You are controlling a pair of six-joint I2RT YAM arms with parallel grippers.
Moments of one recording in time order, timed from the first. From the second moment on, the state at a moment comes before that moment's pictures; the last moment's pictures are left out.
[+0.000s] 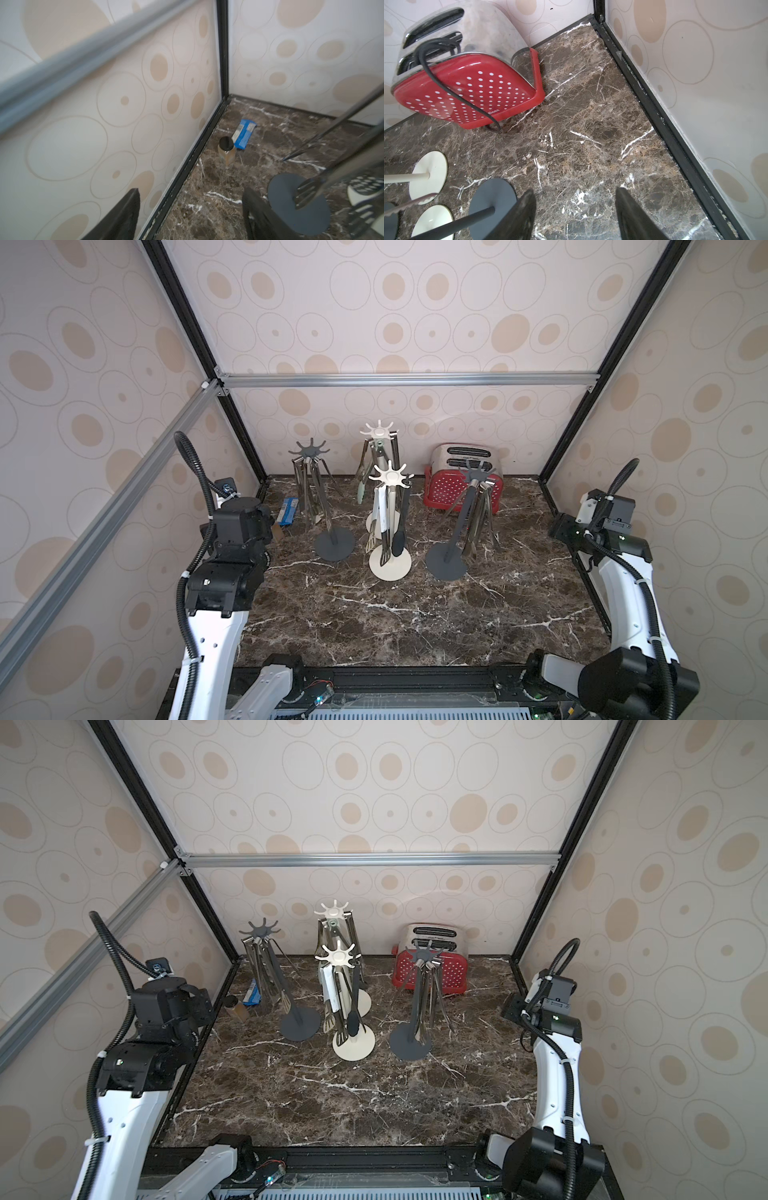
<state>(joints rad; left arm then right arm) -0.02 0.92 1.21 -0.82 -0.64 -0.10 -0.38 1.20 1.10 -0.67 -0.16 0.17</state>
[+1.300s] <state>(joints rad) 0.11 1.35 0.28 0.69 -0.30 -0.15 -0.35 1.16 0.36 0.36 -0.24 0.19</state>
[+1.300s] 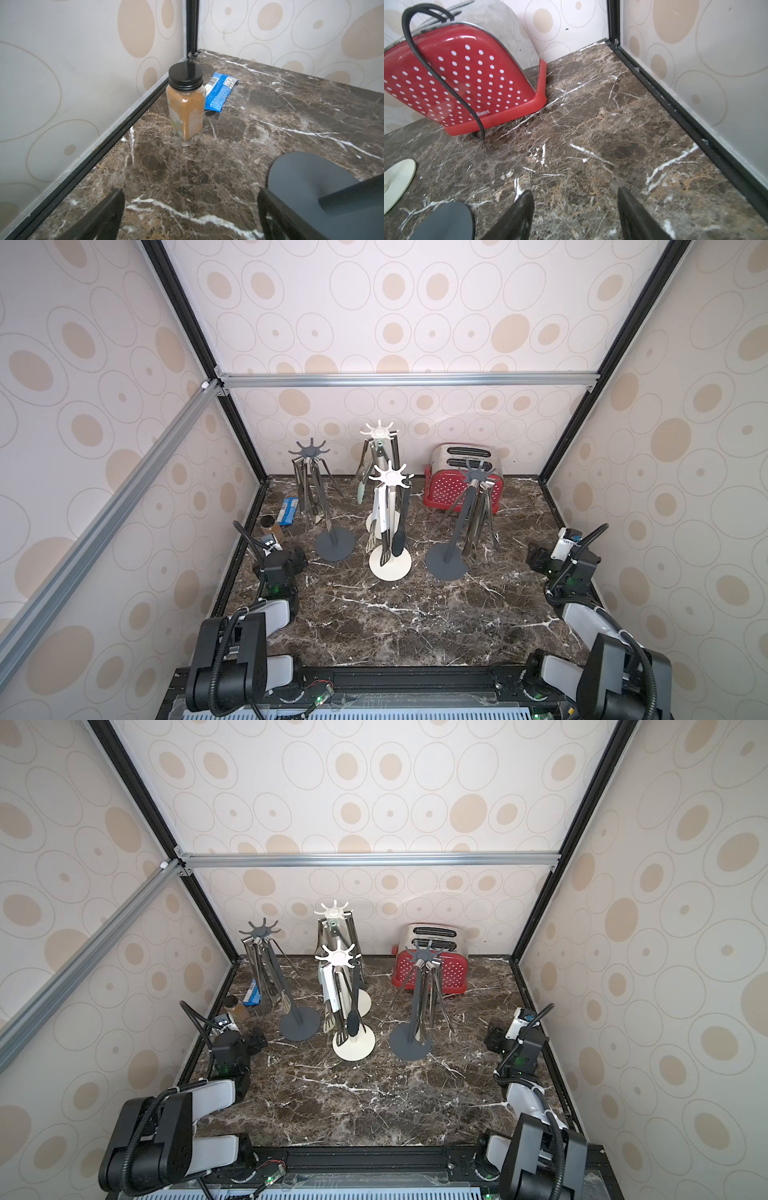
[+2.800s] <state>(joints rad) 0.05 1.55 0.40 0.75 -0.15 0.01 0.05 1.54 0.43 0.68 0.08 -0.01</state>
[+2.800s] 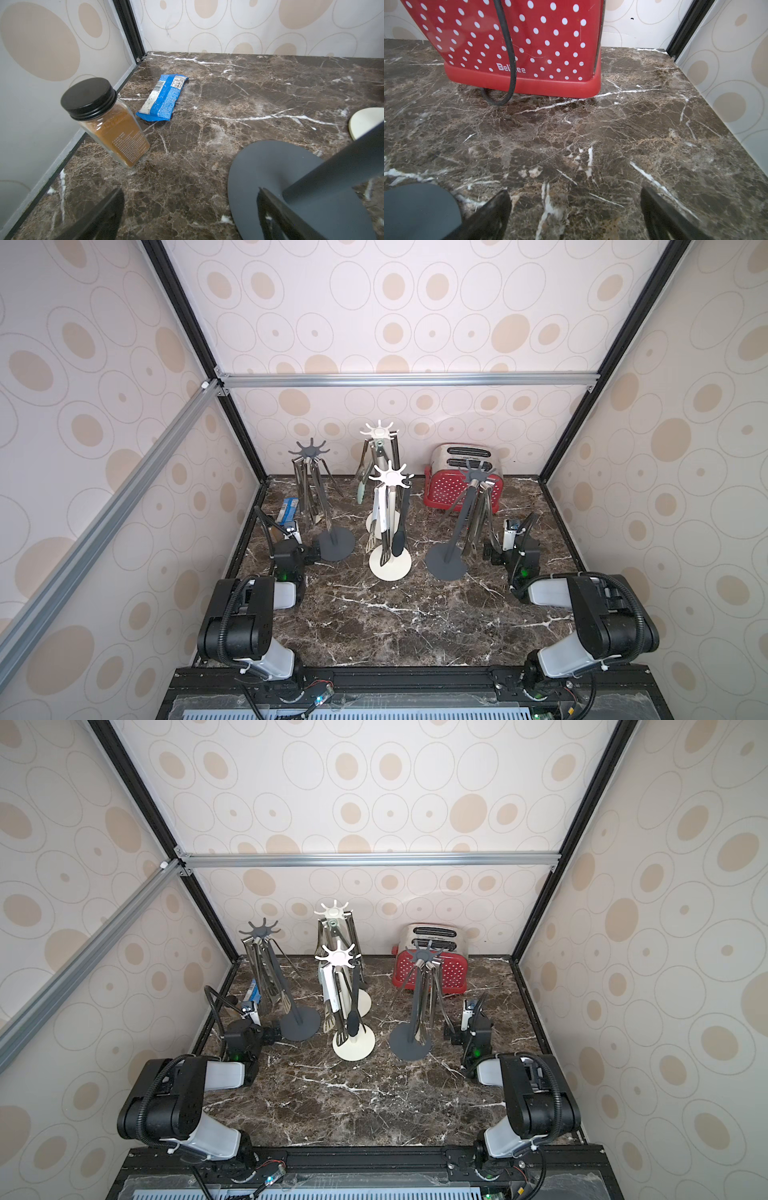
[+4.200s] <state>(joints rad) 0.05 1.55 0.40 0.75 -0.15 0.01 0.08 1.53 0.29 0.88 0.20 -0.01</state>
